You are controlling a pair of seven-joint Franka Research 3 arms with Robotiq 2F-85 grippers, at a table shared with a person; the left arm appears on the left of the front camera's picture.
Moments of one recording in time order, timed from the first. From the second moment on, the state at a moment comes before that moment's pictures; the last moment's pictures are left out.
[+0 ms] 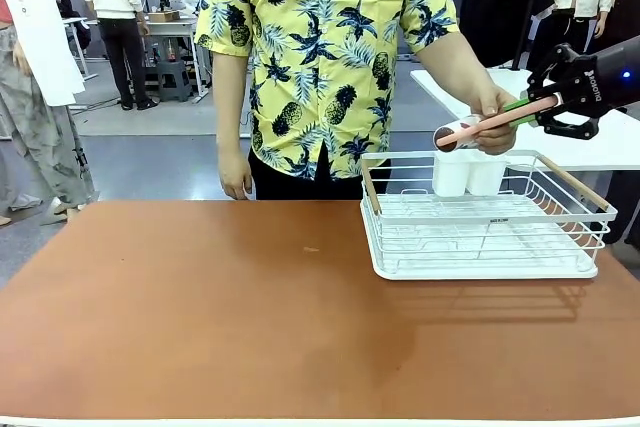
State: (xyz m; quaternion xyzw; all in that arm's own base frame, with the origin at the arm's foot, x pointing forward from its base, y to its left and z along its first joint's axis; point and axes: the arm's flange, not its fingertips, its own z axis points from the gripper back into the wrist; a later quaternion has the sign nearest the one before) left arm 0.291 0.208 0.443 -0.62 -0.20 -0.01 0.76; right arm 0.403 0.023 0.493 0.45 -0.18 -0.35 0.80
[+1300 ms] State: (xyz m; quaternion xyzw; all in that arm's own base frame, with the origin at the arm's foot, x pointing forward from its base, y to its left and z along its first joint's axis) left arm 0.291 0.208 0.443 -0.62 -0.20 -0.01 0.76; right arm 0.403 0.021 0.494 0.45 -0.18 -0.35 0.80
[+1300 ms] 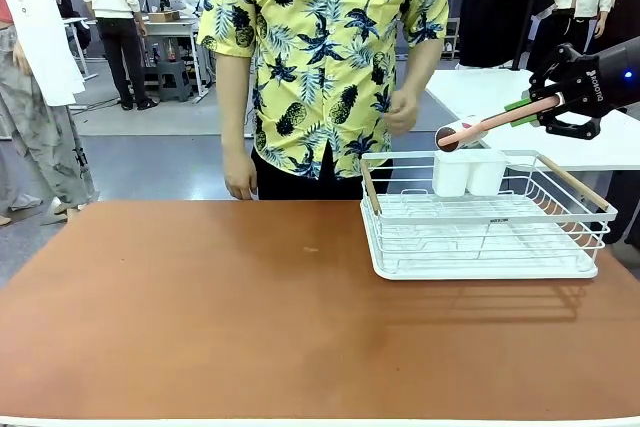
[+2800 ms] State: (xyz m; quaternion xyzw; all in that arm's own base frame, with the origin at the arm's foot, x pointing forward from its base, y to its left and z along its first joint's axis) left arm 0.291 0.208 0.443 -0.62 -0.20 -0.01 0.76; right arm 0.403 0.021 0.494 0.45 -0.18 -0.35 0.80
